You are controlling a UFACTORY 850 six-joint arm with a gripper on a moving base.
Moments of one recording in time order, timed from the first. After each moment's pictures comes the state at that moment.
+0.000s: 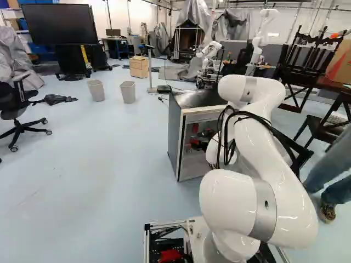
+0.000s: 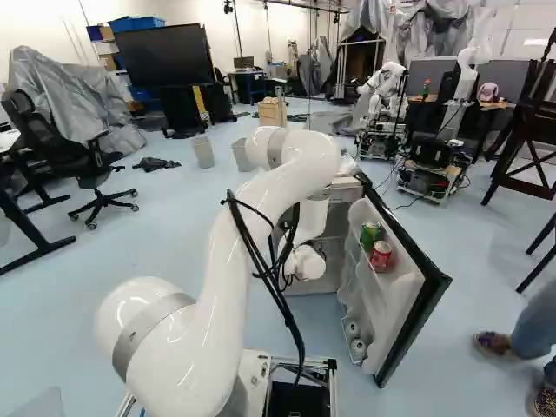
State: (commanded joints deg) arm -25.9 -65.7 -56.2 -41.4 68.6 0.0
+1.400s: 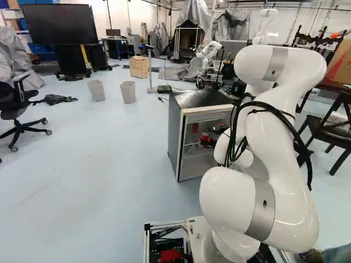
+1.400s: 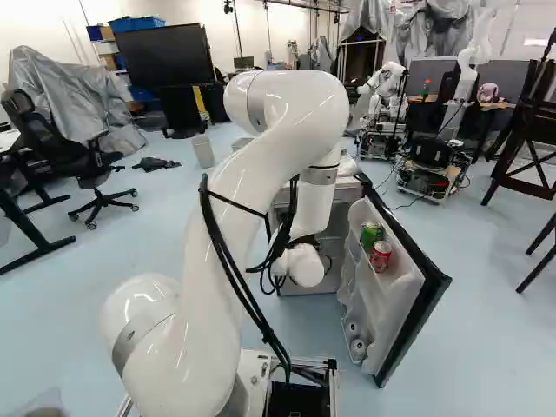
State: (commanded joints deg) arm -31.4 -46.5 -35.8 -37.9 70.4 0.0
